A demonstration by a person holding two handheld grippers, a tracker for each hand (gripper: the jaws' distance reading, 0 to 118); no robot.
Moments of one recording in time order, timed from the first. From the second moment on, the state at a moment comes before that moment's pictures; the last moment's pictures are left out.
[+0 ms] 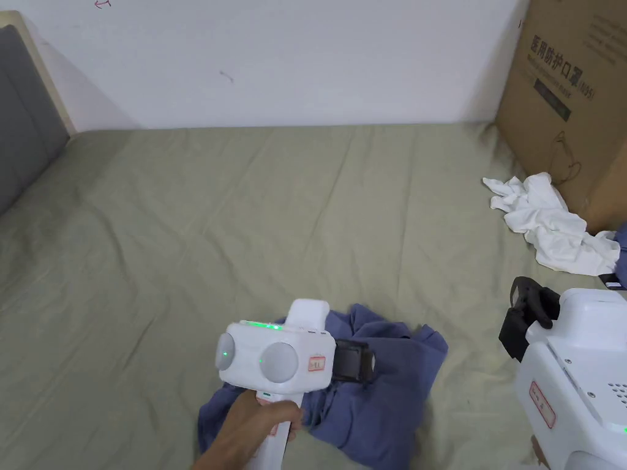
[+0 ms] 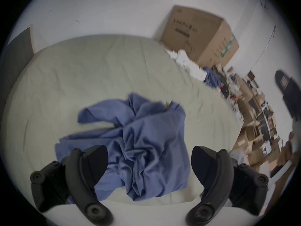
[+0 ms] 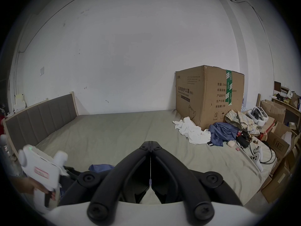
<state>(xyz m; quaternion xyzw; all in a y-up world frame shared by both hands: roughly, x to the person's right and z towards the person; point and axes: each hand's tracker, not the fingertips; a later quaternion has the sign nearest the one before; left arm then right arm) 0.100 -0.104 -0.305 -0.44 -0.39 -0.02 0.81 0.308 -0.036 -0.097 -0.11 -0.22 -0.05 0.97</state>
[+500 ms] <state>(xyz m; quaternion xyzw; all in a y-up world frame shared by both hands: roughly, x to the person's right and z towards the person) -0.003 0.011 -0.284 -0.11 -0.24 0.00 0.96 0.290 0.004 -0.105 -0.06 -0.21 -0.03 0.98</state>
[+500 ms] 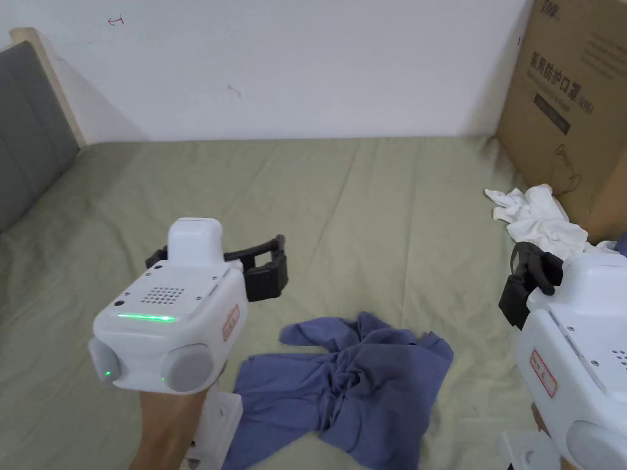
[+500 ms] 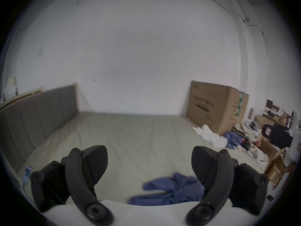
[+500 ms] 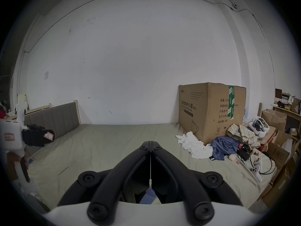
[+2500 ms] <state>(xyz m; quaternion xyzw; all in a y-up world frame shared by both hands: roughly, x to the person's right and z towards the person) -0.013 -0.179 -0.264 -0.47 -0.18 -0.03 0.86 0.314 -0.086 -0.155 -0.21 -0.18 -0.07 0.96</state>
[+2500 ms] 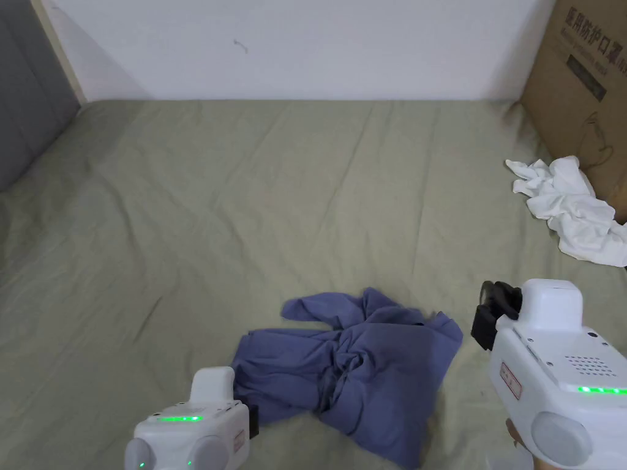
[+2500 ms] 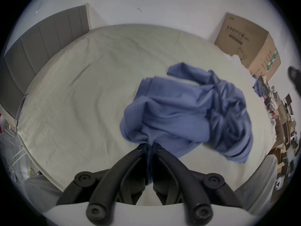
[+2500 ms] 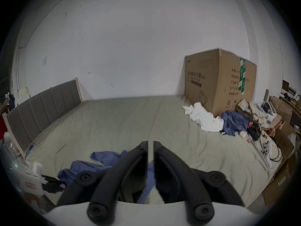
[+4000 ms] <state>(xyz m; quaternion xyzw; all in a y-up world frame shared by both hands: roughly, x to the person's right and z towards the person) -0.033 0.015 -0.431 -0.29 -0.22 0.08 0.93 0.432 0.055 -0.262 -0.22 -0.17 -0.09 0.96</state>
